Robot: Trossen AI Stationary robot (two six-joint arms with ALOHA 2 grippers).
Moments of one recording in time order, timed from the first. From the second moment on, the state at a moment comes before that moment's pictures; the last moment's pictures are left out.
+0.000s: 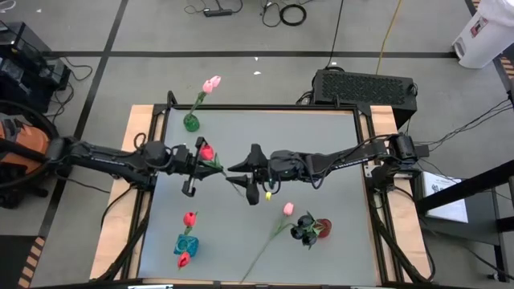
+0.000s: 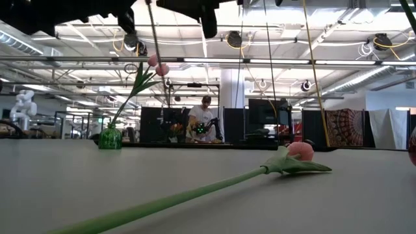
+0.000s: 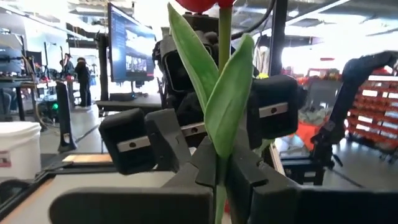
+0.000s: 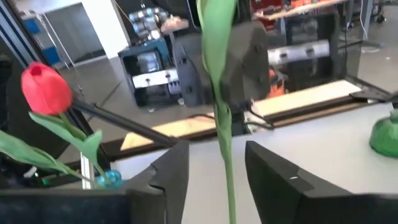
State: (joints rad) left arm -0.03 0.89 0.37 0.74 0.16 -0.04; right arm 0.11 1.76 1.28 0.36 0.10 0.32
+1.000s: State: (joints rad) left arm -0.03 0.20 0.64 -0.53 0.31 0.07; right arm 0.11 1.76 1.28 0.19 0.10 0.33
